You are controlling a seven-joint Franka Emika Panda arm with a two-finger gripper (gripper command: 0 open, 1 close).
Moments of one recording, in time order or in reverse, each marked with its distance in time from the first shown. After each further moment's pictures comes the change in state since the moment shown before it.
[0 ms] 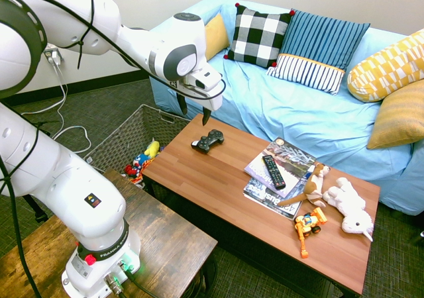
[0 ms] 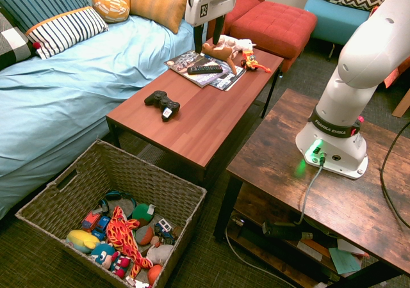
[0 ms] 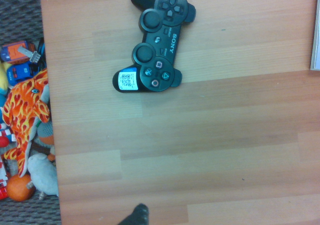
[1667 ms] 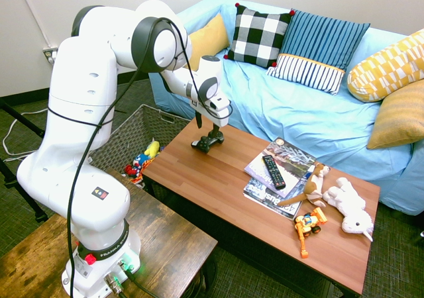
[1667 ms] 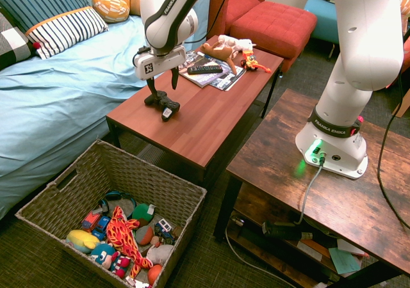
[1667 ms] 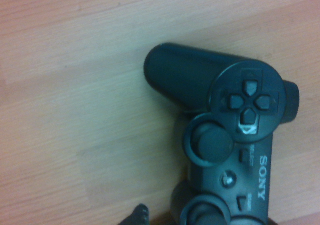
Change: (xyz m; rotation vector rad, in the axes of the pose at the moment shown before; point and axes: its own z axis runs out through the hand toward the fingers) arm 0.066 -0.150 0.226 -0.102 -0.066 0.173
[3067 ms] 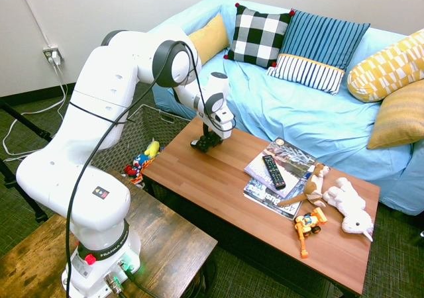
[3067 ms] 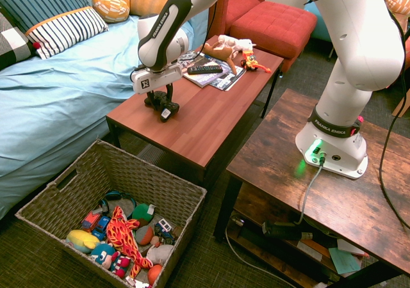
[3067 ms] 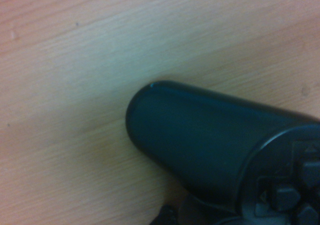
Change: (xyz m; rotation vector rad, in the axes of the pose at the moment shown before) arm 0.022 -0.023 0.069 -0.018 -0.047 0.066
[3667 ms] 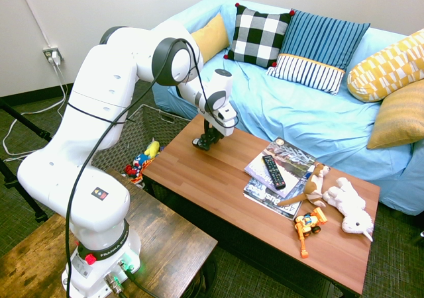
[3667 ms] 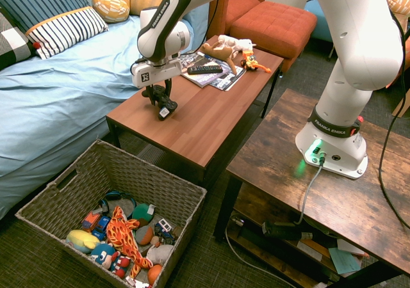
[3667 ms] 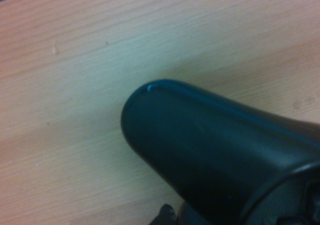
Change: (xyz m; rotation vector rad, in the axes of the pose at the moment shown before) arm 0.008 0.007 -0.033 0.055 -0.032 -0.036
